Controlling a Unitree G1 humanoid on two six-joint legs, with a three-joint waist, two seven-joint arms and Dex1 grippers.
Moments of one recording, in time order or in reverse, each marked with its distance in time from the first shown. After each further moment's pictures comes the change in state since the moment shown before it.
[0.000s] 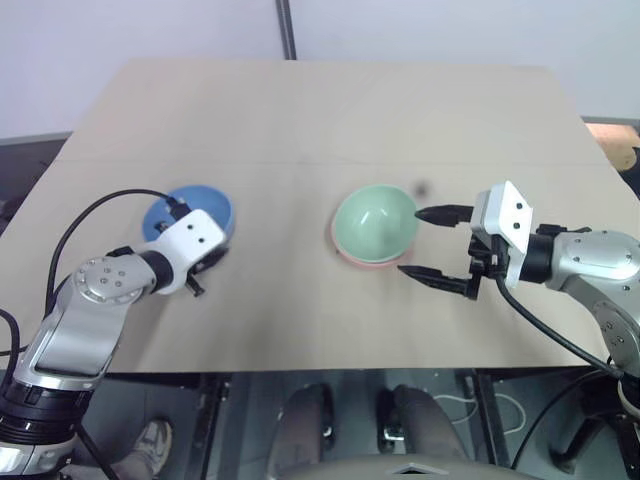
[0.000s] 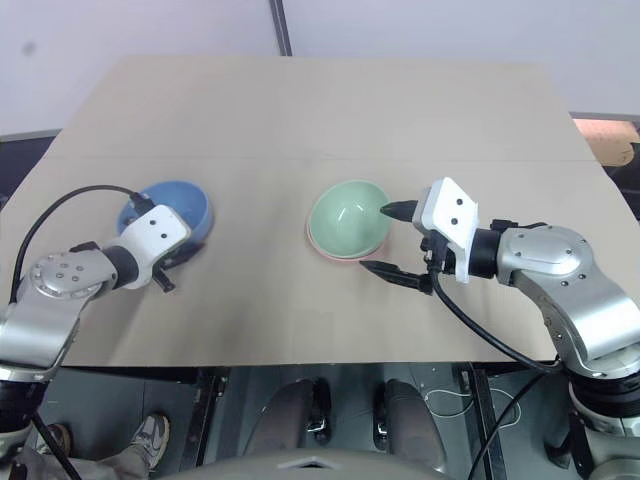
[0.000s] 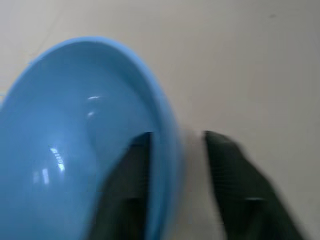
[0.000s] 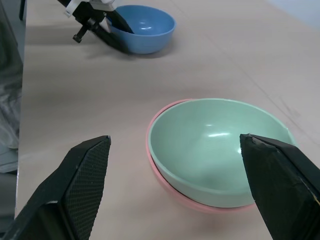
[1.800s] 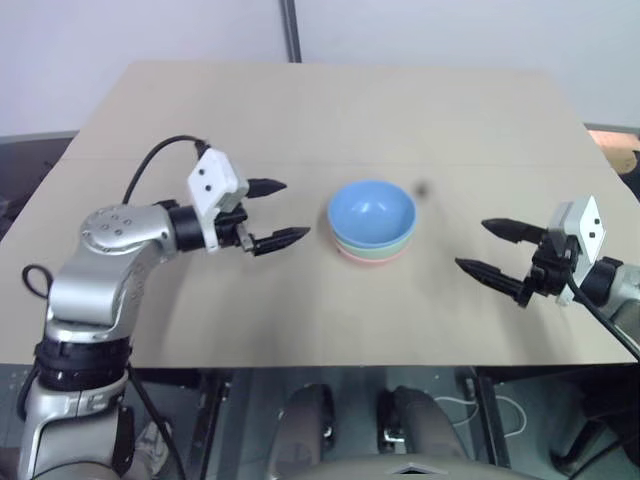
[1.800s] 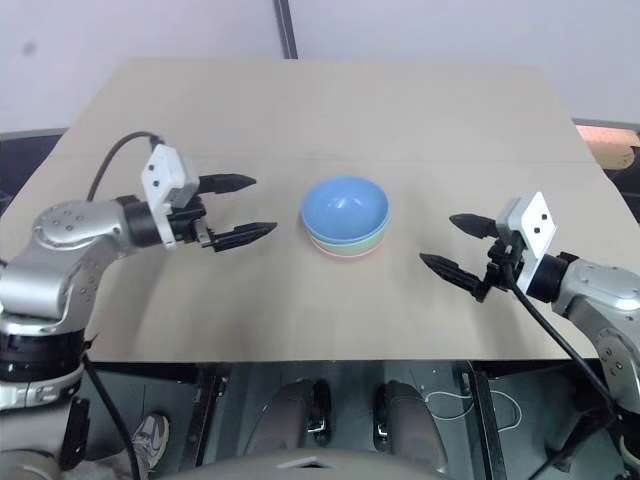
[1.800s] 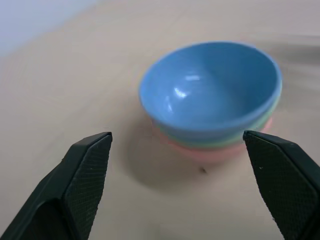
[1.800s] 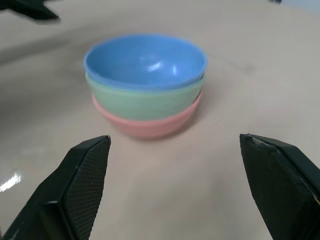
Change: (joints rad) left arm -0.221 -0.189 0.161 -0.052 -0.422 0.043 -0.291; right arm 0.356 -0.087 -0.276 0.126 0.189 -0.148 -0.067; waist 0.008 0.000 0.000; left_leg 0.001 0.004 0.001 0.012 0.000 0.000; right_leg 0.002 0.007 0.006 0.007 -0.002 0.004
